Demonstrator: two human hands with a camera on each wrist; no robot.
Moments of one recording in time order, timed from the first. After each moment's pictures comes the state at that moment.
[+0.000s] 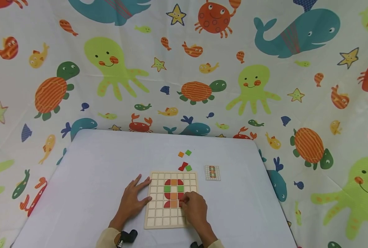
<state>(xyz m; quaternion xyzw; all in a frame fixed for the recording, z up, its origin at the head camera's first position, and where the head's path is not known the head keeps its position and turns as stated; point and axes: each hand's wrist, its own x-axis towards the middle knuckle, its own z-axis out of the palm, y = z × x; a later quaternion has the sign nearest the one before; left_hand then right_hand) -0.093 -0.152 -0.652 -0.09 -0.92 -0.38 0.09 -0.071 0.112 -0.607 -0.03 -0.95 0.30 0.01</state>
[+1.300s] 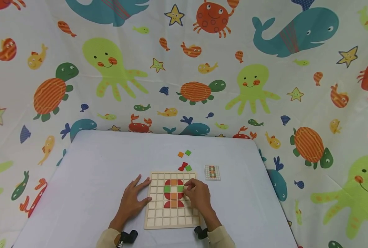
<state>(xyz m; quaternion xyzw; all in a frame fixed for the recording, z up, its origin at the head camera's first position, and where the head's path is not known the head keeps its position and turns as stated) -0.093 -0.151 -0.647 -0.09 -0.92 -0.38 0.08 -0.110 0.136 -0.594 0.01 -0.92 0.39 0.02</state>
